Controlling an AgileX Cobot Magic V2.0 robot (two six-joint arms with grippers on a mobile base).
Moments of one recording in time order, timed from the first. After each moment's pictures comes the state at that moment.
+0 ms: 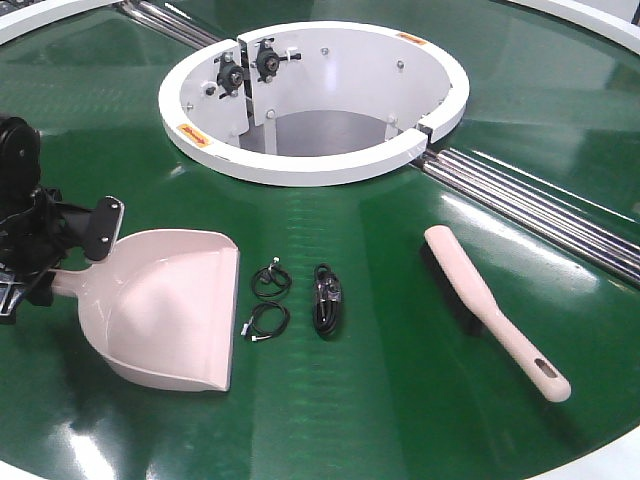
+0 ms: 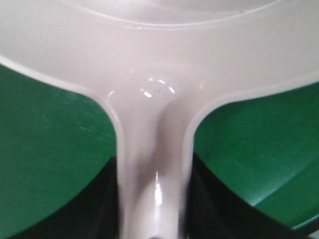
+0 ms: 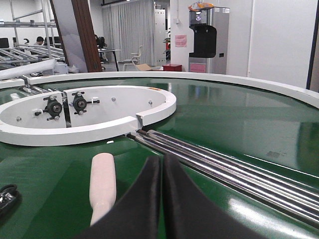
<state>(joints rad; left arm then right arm) -0.08 1.86 -1.39 0.21 1.11 1.39 0.00 -0.01 0.03 -0.02 0.02 0.02</state>
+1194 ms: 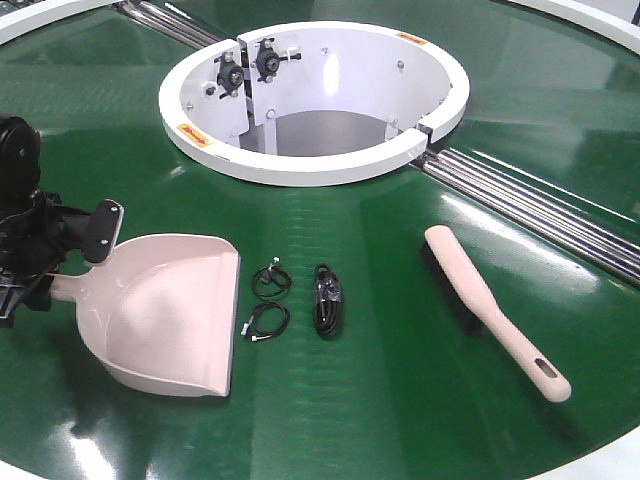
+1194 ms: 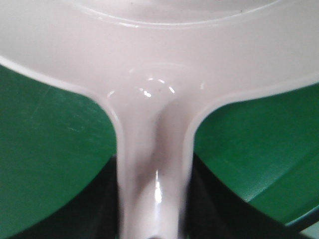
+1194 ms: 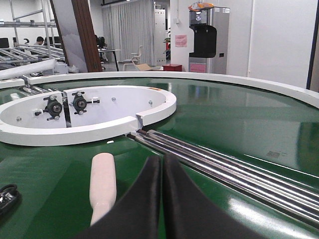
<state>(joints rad) -0.08 1.86 -1.39 0.21 1.13 1.39 0.00 -0.01 0.03 -0.02 0.02 0.02</state>
